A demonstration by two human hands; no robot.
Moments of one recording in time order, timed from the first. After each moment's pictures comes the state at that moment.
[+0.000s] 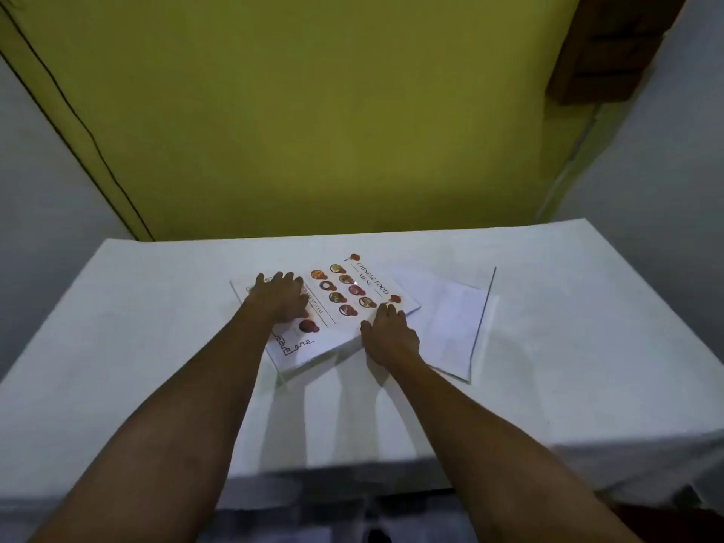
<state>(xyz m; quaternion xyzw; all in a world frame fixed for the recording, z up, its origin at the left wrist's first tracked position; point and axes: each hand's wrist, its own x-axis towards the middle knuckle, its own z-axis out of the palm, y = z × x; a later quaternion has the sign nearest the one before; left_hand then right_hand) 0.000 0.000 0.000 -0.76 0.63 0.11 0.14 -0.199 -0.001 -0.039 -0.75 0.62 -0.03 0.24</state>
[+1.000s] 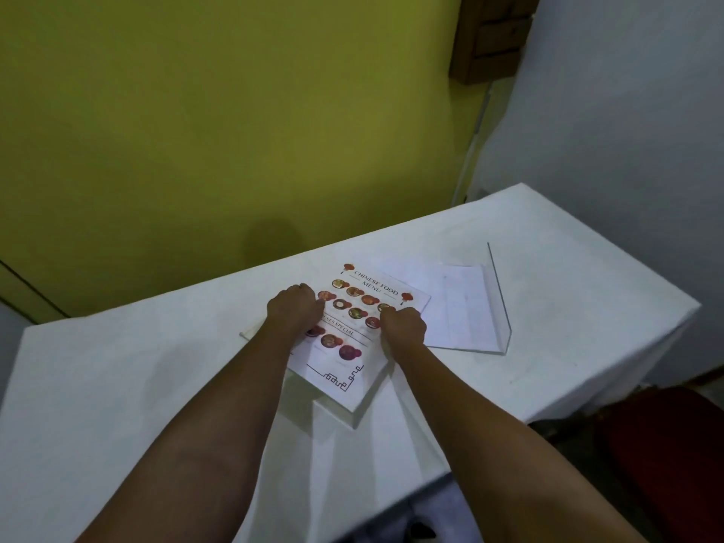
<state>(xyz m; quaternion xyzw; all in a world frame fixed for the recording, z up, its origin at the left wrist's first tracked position) 0.045 -0.051 -0.014 -0.72 0.68 0.15 0.03 -0.120 -0.016 -0.035 -0.31 0.79 -0.33 0.42</state>
